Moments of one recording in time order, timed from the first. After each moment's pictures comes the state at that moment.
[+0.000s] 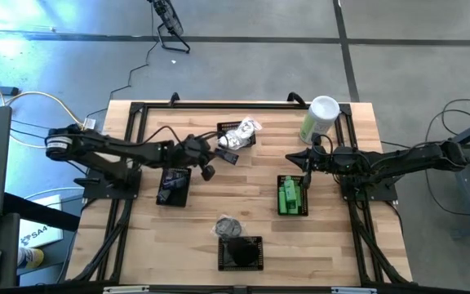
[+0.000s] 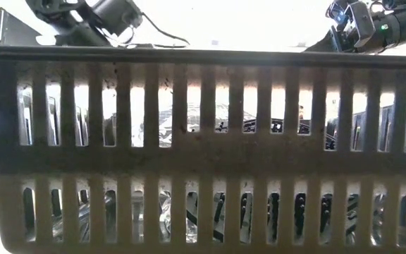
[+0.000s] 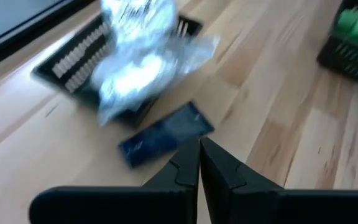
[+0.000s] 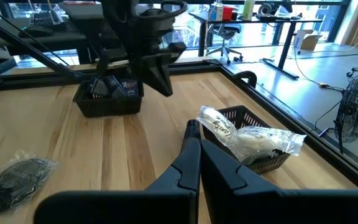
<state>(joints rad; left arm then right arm) 0.09 1.31 0.66 0.04 -0.31 -0.35 0.04 0.71 0.31 0.22 0.32 0.05</state>
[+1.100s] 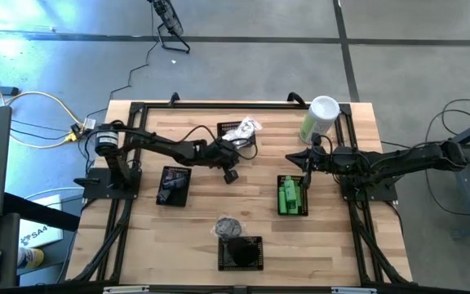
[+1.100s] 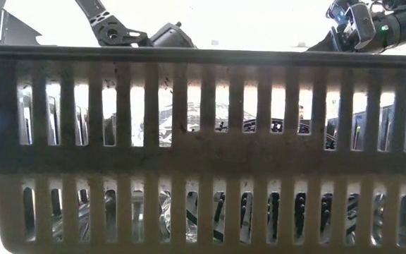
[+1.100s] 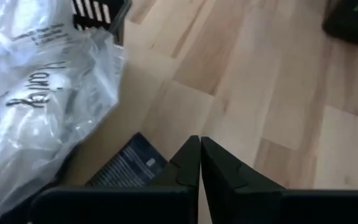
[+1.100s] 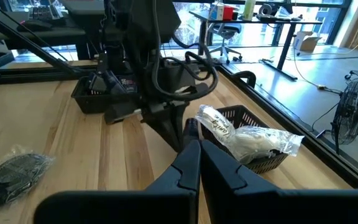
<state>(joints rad) 0.15 1.78 0.95 0.11 -0.13 -0.20 0.04 0.71 0.31 0.21 0.32 0.03</state>
